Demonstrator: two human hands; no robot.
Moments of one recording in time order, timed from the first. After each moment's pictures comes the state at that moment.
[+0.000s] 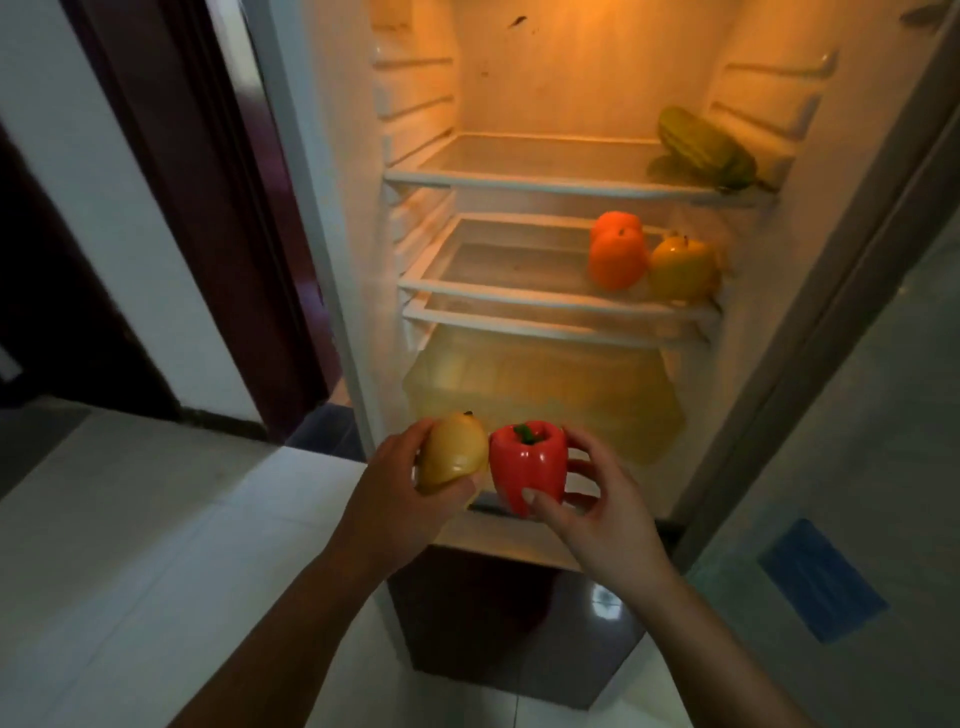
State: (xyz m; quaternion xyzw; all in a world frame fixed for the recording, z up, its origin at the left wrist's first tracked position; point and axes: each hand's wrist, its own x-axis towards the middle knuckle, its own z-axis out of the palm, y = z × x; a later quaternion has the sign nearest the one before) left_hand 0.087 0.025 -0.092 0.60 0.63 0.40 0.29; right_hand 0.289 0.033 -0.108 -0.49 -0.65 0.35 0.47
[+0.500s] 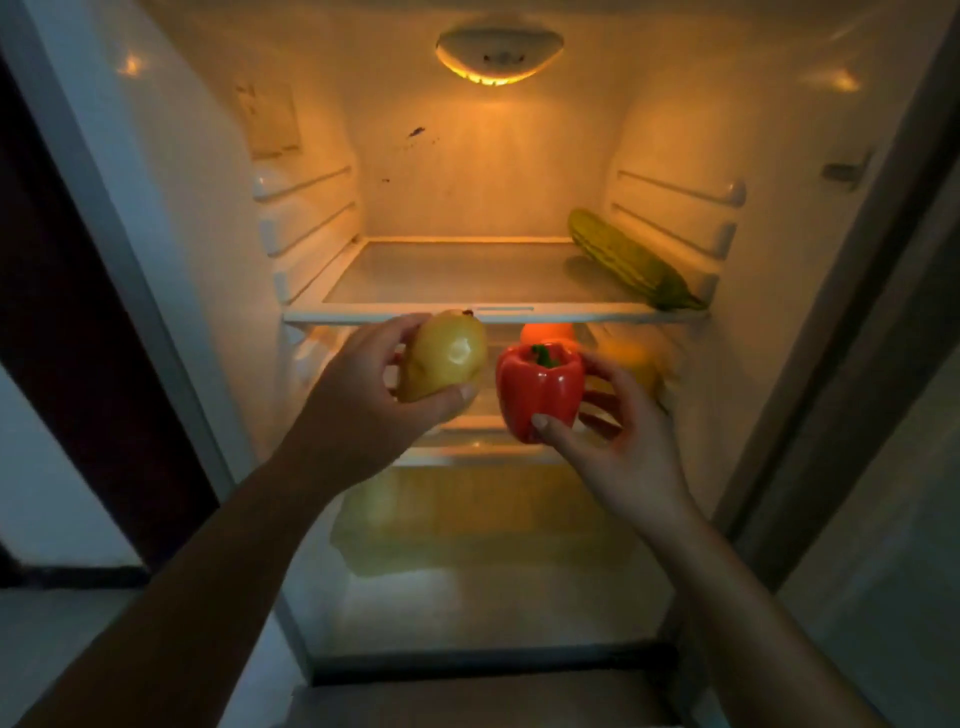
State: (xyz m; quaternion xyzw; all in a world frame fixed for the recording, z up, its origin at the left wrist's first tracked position) left_hand 0.089 0.200 0.053 0.75 0.44 0.46 0.18; right_hand 0.306 0.170 0.005 -0.49 -0.61 0.17 0.59
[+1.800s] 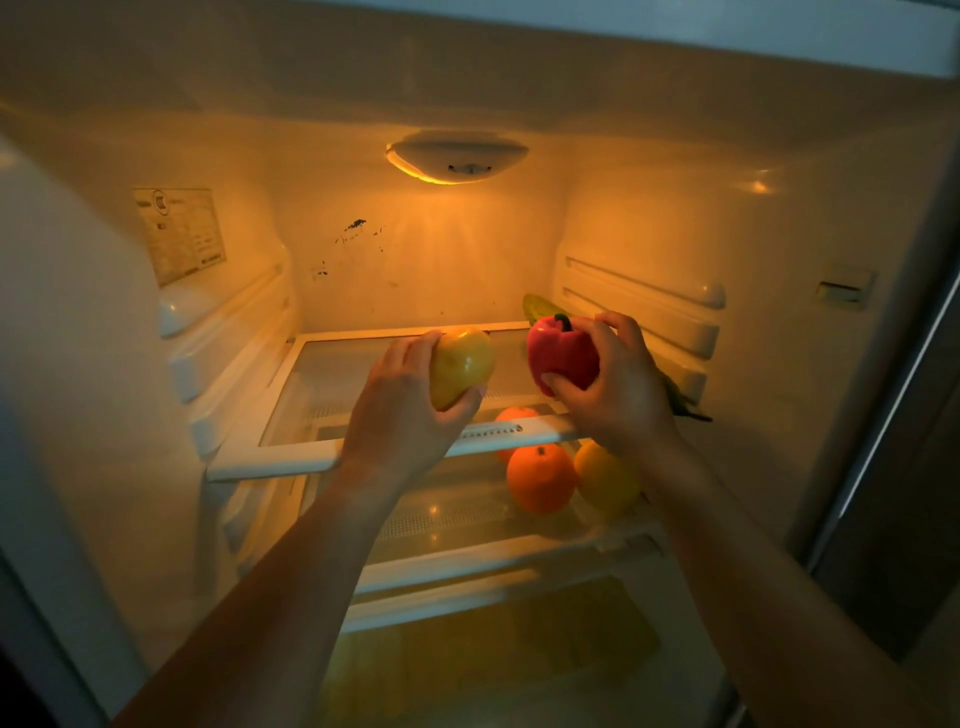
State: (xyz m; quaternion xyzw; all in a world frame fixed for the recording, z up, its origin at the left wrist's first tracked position) left_hand 0.143 0.348 0.077 0.78 0.43 0.45 0.01; right_hand 0.338 0.299 0.089 -0.66 -0.59 -0.12 0.44
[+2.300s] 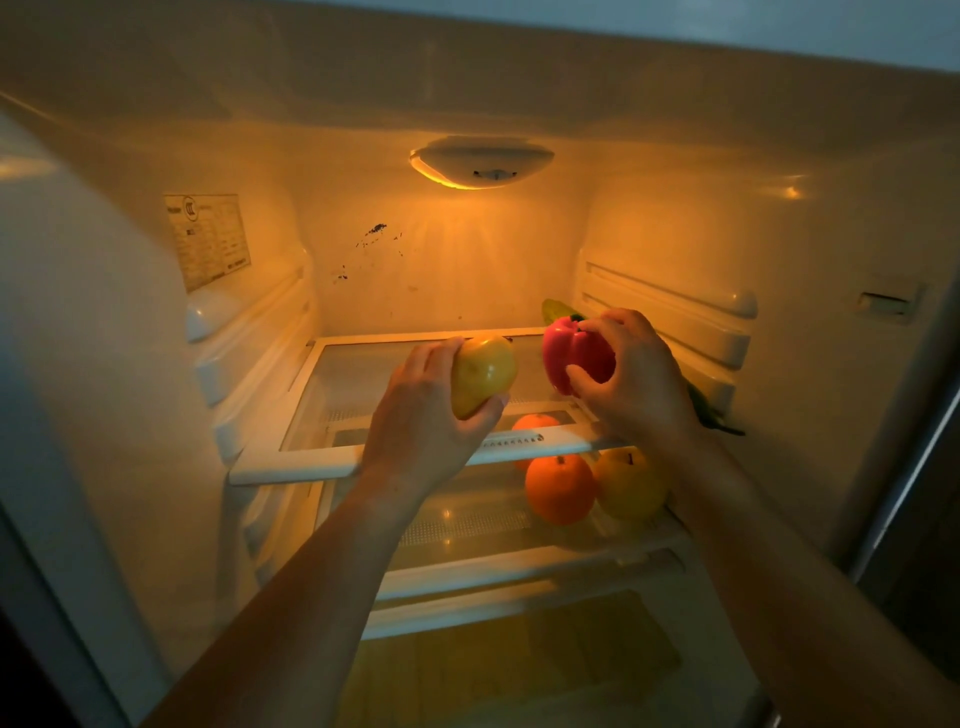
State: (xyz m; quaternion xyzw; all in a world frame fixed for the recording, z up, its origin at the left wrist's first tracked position) left_hand 0.143 0.348 0.076 0.78 0.42 0.46 0.01; right_hand 0.344 0.319 0.096 -0.66 -0.62 -0.15 0.40
